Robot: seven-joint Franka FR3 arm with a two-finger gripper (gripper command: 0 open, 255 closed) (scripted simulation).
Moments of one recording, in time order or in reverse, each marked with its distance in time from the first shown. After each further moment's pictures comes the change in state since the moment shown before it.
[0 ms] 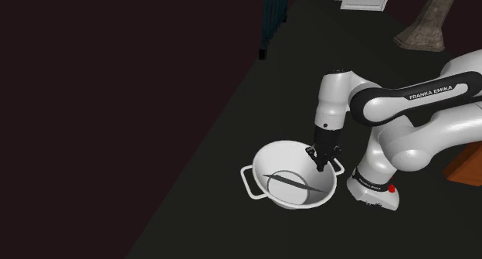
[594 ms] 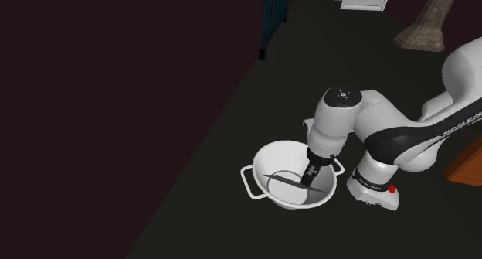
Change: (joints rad) arm 0.180 0.307 0.294 0.282 -0.269 0.031 -0.203
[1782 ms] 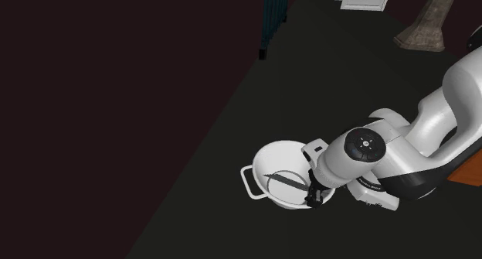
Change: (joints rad) arm 0.052 0.118 0.164 -0.005 -0.168 0.118 -0.081
